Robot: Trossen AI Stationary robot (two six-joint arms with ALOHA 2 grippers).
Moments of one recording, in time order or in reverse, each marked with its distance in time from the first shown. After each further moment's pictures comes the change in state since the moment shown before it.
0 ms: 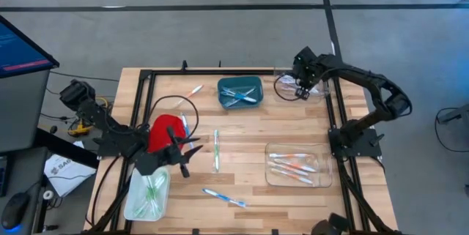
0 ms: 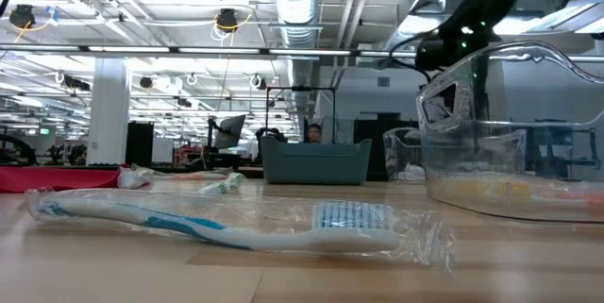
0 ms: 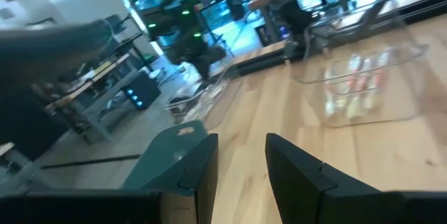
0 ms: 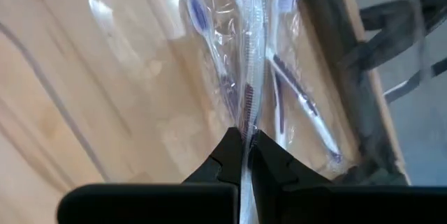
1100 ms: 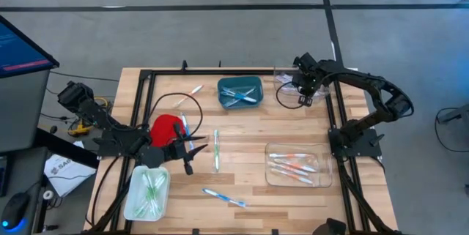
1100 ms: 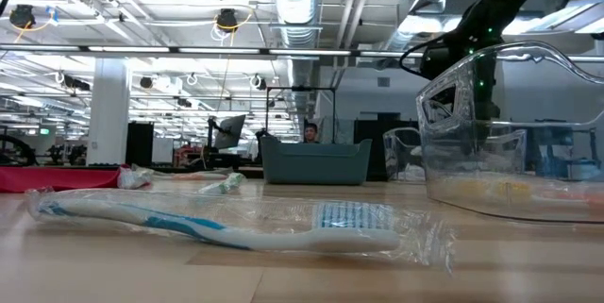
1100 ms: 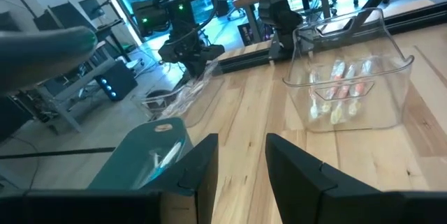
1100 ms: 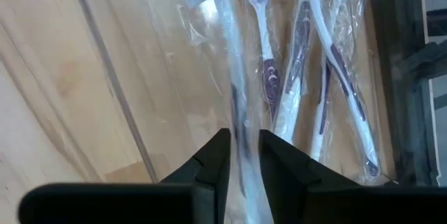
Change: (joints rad) left arm 0.107 0.000 0.000 0.001 0.172 -0.073; right arm 0.001 -0.020 -0.108 0.045 -0.048 -0.126
